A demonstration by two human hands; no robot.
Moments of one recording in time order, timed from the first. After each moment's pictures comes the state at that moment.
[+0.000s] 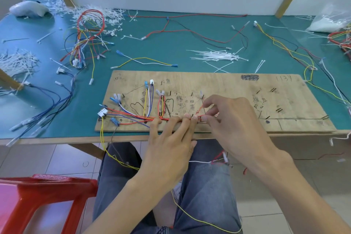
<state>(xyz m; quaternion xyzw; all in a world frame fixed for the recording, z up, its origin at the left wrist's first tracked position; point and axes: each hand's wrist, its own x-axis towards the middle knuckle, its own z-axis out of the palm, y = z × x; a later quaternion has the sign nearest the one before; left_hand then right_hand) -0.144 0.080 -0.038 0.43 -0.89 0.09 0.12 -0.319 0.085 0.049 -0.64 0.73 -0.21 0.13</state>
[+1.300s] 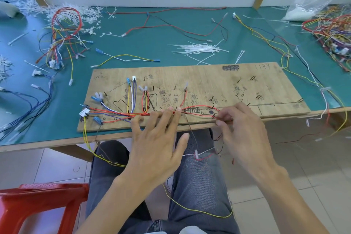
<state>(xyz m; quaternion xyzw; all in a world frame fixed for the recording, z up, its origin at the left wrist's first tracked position) -0.146 0.086 -0.028 0.47 -0.88 0.01 0.11 -0.360 0.143 0.009 -0.55 0.80 -0.23 0.09</state>
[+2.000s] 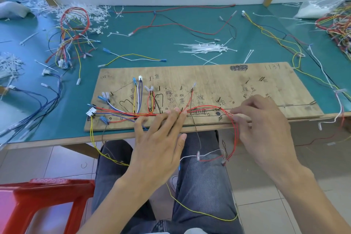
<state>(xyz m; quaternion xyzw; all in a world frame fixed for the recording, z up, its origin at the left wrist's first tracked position) -0.138 0.083 -0.041 0.45 -0.88 0.05 0.14 -0.381 0.138 0.018 -0.61 0.76 -0.22 -0.03</state>
